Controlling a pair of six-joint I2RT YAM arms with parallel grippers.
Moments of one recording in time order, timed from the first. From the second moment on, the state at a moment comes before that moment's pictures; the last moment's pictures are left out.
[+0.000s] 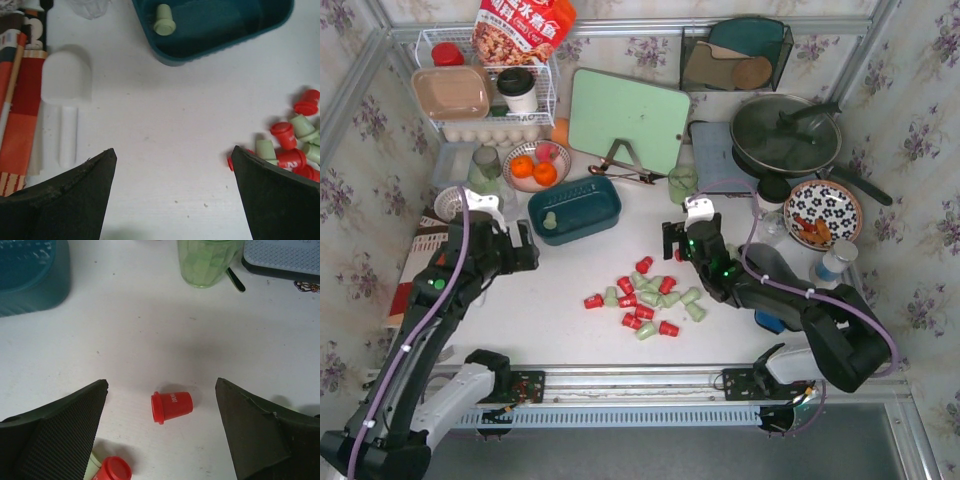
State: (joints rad) left arm -0.29 0.84 0.95 -0.76 -0.11 -0.27; right arm 0.63 1.34 0.58 0.37 0.37 0.21
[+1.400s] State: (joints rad) left arm -0.28 0.66 0.94 -0.81 0.07 -0.26; right arm 0.55 1.65 0.76 0.10 0.21 0.33
